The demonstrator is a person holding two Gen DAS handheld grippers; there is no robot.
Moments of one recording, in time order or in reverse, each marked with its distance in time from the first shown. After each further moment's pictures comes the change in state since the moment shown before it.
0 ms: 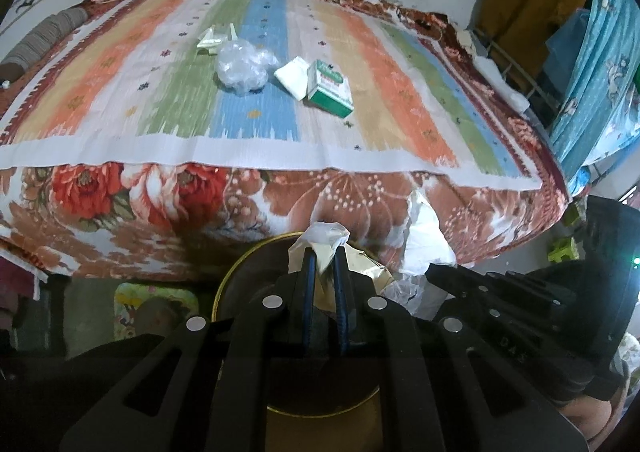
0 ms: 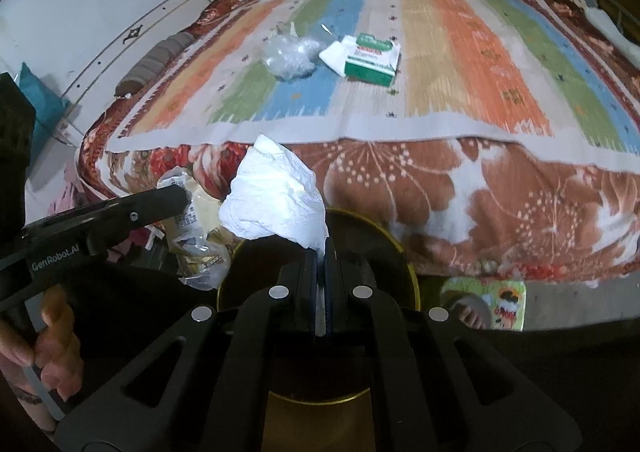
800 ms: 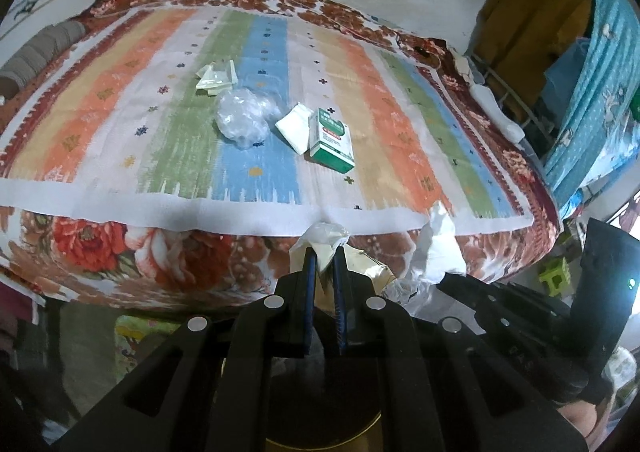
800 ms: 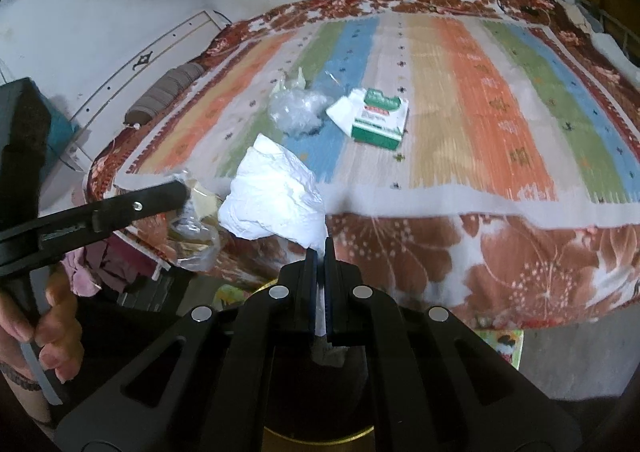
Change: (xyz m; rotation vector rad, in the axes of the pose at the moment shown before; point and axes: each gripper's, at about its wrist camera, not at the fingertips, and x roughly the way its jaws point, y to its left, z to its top) left arm -0.013 0.011 0.060 -0.013 -0.070 -0.044; right arm -0.012 -0.003 0.054 -0.023 -0.098 0.026
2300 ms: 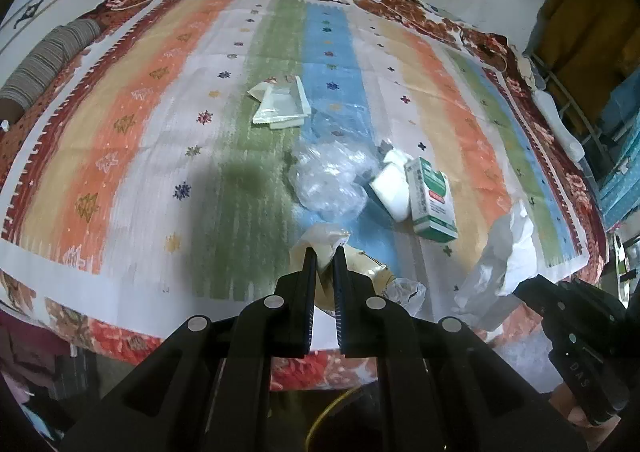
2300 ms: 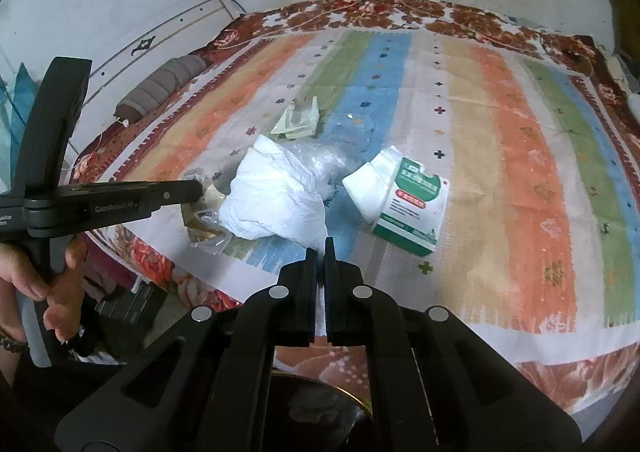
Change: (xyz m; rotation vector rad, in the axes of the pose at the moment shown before) left arm 0.071 0.083 0.120 -0.043 0.096 0.145; right arm 0.084 0.021 0.120 -0.137 0.005 -0.016
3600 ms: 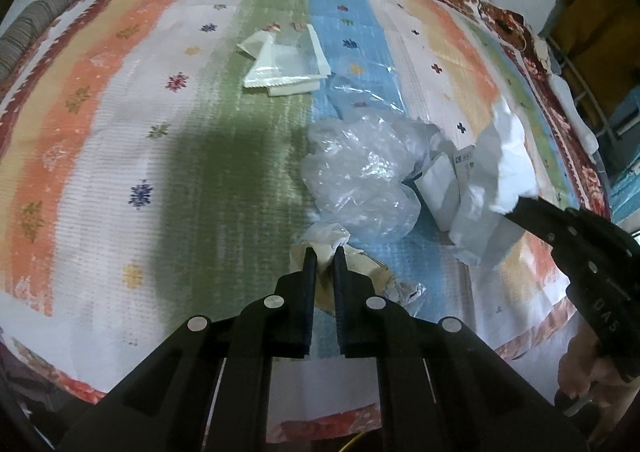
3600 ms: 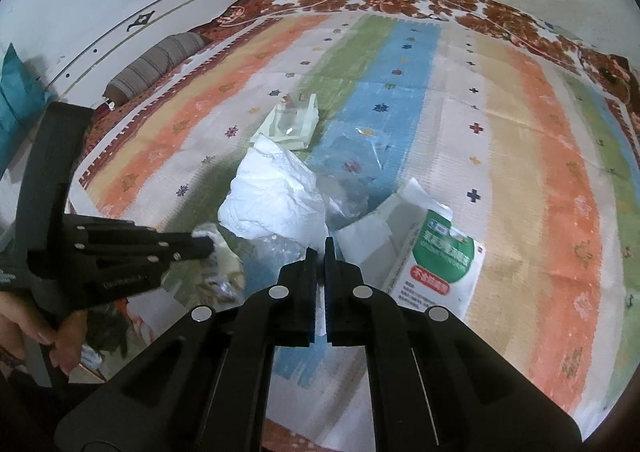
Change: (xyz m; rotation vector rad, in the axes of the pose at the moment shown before) left arm 0.091 0.031 0.030 -0.009 0.123 -0.026; right arm 0.100 -0.012 0.060 -0.084 0.071 0.024
